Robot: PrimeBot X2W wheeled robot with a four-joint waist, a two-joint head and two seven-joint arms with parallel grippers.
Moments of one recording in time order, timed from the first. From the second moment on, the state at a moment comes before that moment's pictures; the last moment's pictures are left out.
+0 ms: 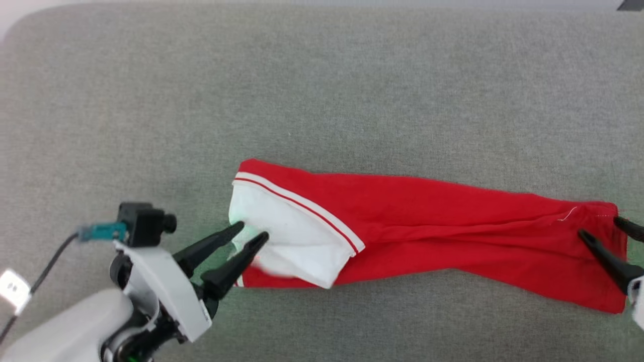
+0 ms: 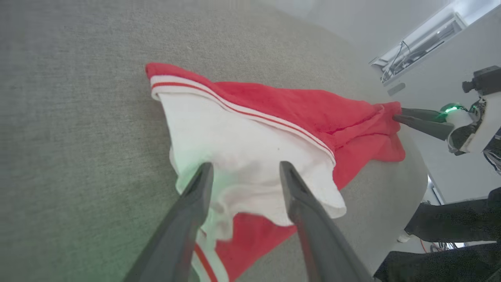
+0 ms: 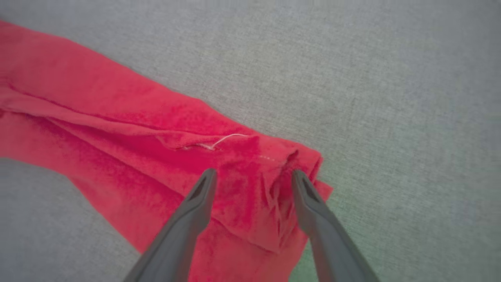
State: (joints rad) left arm -0.65 0.85 -1.06 0.07 -1.37 -0.13 -0.12; right arm -0.18 -0.76 0.22 -0.02 0.73 0.13 0.38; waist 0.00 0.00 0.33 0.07
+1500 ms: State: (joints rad) left arm -0.16 0.21 -0.19 0.16 -0.25 -0.12 -0.26; right arm -0.16 -0.41 -0.21 0.19 0.68 0.13 0.82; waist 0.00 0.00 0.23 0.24
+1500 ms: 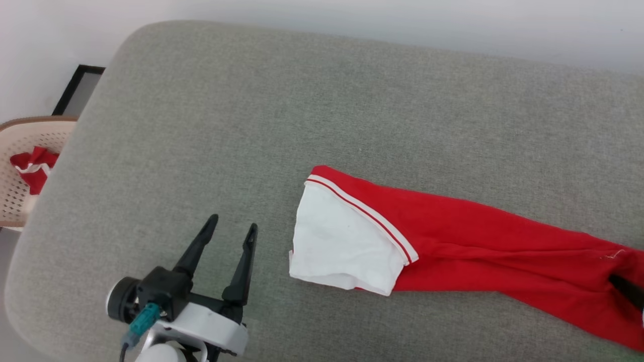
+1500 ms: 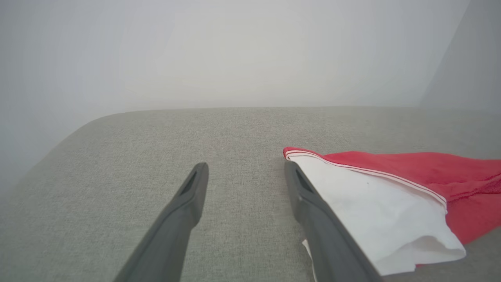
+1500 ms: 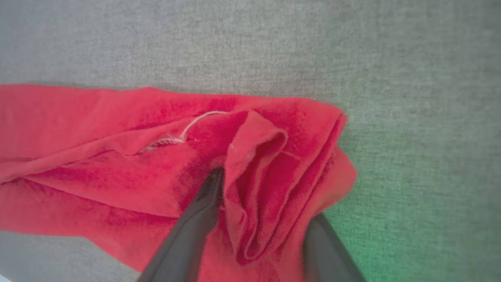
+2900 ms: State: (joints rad) left arm -0.10 0.11 -0.02 0.12 -0.20 -0.13 -0.26; right arm -0.22 -0.46 -0.04 -0.15 0.71 0.13 0.76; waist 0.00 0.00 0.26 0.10
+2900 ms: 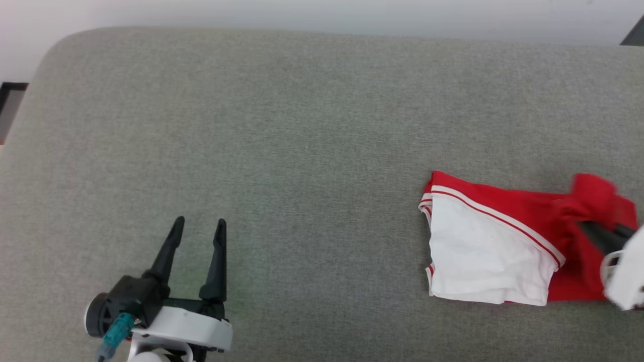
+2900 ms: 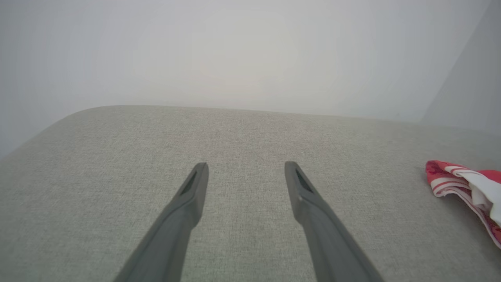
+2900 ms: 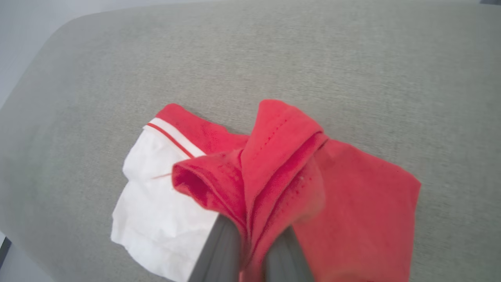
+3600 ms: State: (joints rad) left arm -0.10 0.10 -0.06 0.10 -0.18 -0.13 -0.26; right arm -0.34 -0.36 0.30 -0.06 0.67 0.13 0.69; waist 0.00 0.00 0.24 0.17
